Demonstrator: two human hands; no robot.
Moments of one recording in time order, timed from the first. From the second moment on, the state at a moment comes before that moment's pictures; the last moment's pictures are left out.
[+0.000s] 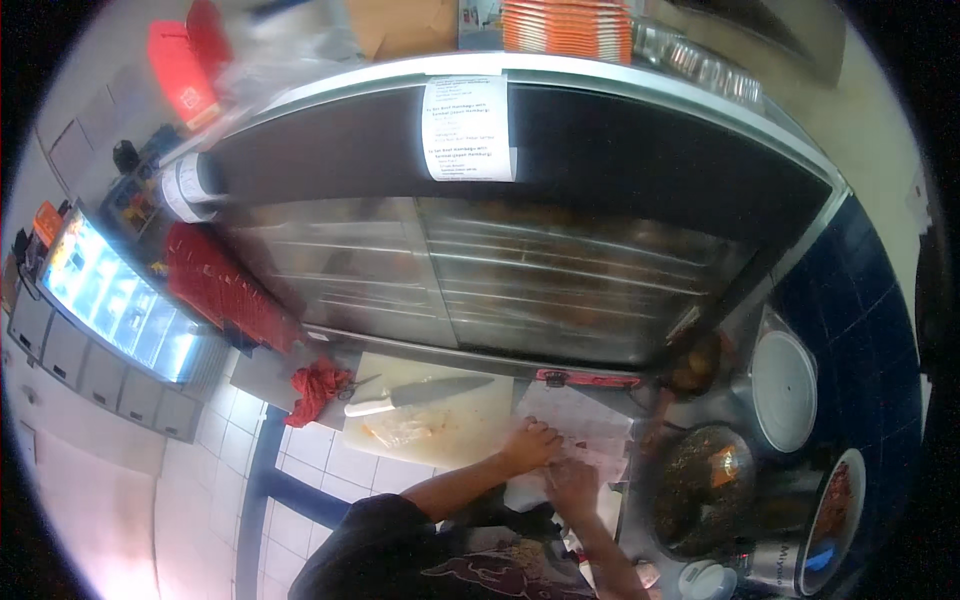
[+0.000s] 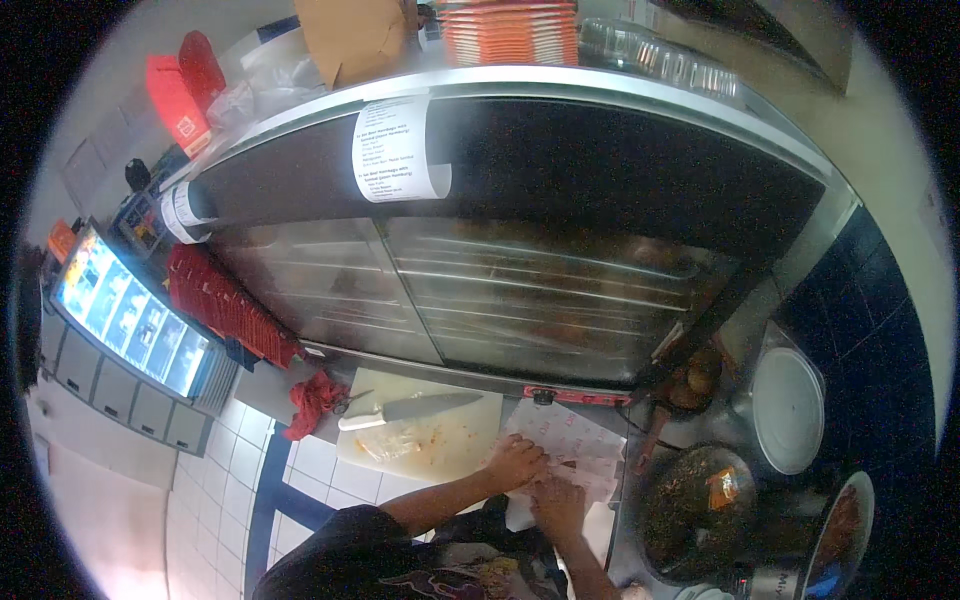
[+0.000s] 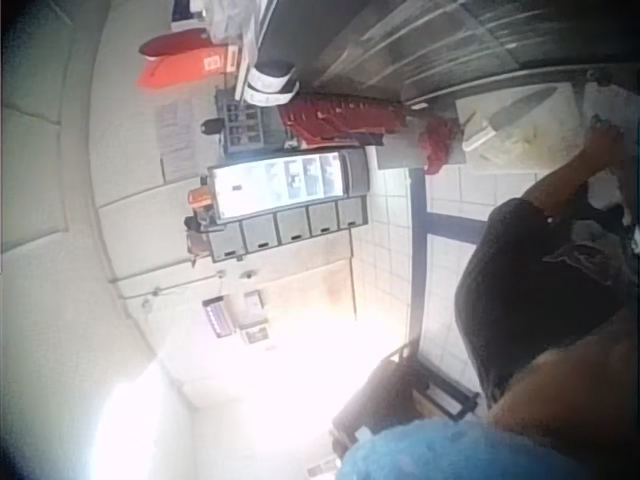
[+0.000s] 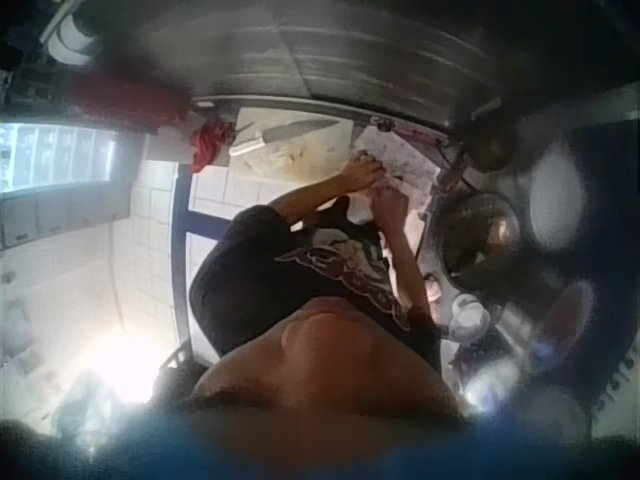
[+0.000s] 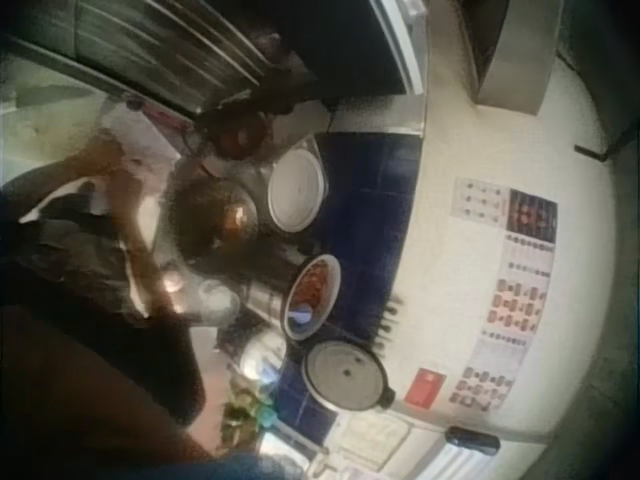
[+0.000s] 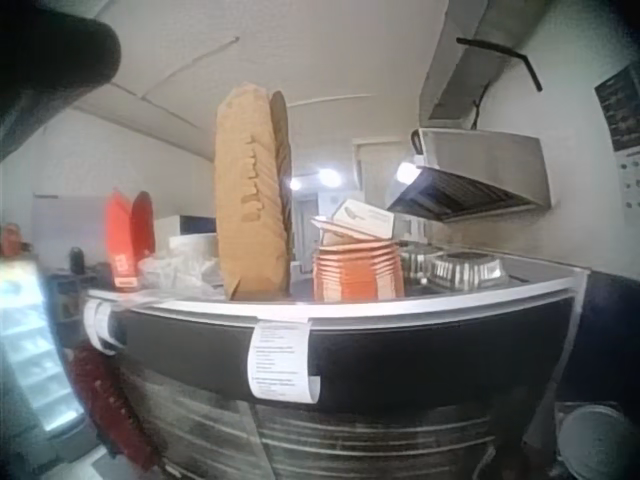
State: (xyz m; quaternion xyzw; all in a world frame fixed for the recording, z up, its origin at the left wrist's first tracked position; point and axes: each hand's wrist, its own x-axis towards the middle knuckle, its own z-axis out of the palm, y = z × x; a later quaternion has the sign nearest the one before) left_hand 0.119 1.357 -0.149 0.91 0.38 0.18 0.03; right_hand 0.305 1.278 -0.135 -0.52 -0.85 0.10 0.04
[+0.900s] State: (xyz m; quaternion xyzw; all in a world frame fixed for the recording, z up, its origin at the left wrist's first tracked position) left_hand 0.142 1.362 -0.138 0.91 0.37 0.19 0.08; right_hand 0.274 1.273 -0.169 -0.63 -0.74 0.06 0.23
